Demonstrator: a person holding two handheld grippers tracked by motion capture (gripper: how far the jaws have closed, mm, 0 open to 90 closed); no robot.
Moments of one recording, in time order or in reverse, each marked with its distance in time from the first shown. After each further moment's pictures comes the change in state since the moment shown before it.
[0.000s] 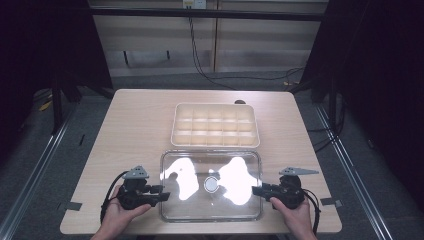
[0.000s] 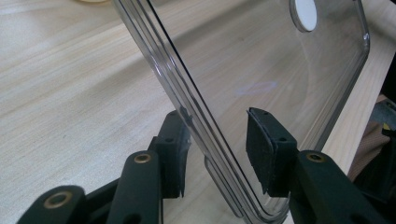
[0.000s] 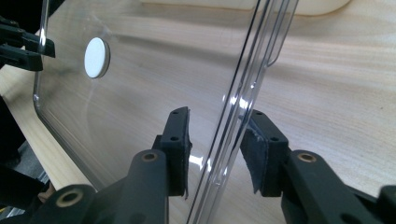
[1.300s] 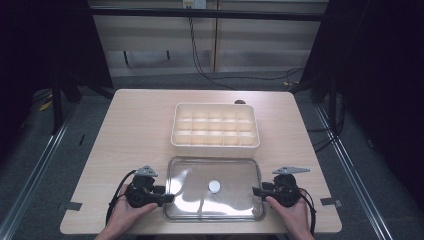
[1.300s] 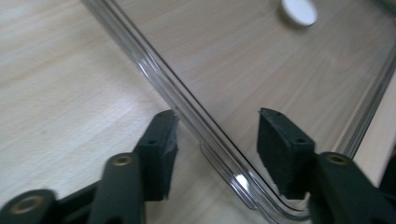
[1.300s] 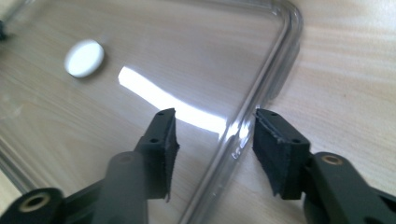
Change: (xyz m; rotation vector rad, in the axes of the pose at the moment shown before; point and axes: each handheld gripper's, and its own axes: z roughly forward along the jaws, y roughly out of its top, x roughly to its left) left arm 0.006 0.003 0.022 0.079 0.020 -0.040; right arm -0.004 0.000 0.014 0.076 -0.142 -0.029
